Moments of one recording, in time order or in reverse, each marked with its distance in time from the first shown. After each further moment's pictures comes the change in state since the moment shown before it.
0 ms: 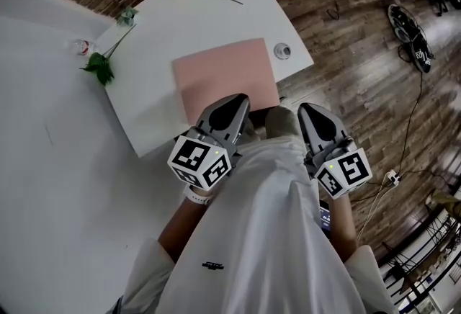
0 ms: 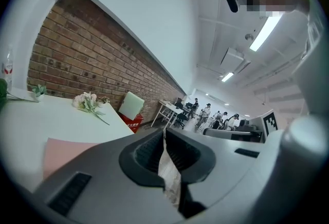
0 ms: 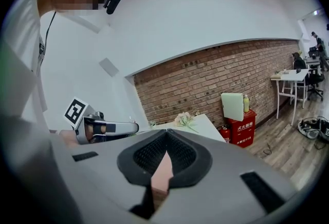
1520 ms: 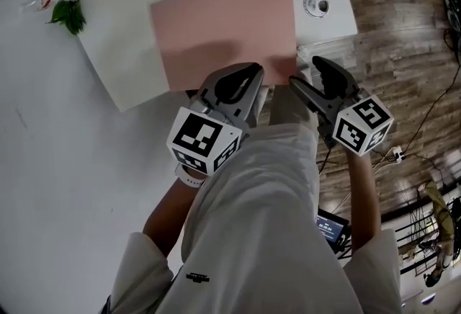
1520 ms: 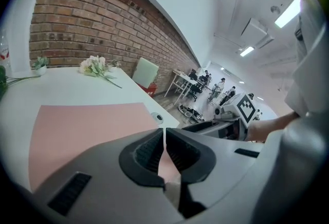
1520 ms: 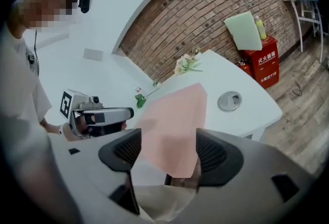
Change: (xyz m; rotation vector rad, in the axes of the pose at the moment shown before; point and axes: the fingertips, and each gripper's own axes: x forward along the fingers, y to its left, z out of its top) left arm 0.076 0.066 -0.113 -0.027 0.336 0.136; right arm 0.103 -0.078 -0.161 0.318 0.469 0.298
